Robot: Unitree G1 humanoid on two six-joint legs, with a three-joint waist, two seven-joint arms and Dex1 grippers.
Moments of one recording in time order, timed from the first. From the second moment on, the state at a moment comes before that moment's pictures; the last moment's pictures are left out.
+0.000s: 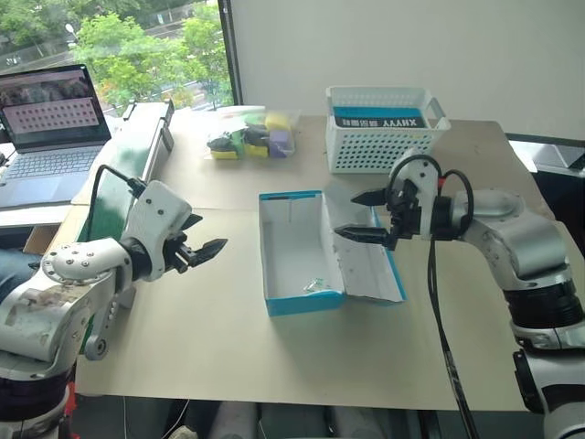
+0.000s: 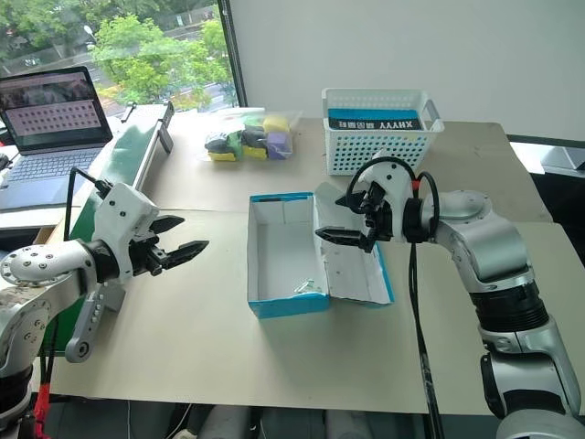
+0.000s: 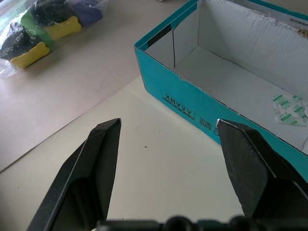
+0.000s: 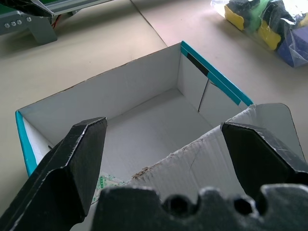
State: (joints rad) left arm -0.29 0.82 0.21 -0.64 -0.52 1.06 -0.55; right arm -0.70 -0.74 0.12 -0.11 0.45 0.71 0.97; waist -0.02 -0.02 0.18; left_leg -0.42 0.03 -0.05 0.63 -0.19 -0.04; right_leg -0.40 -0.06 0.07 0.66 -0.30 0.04
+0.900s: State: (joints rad) left arm -0.34 0.51 0.30 -0.37 -0.22 0.89 -0.06; right arm -0.83 -0.41 0.13 0.08 0.40 0.61 0.87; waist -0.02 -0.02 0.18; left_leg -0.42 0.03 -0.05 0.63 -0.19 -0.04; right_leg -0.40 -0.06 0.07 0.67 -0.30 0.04
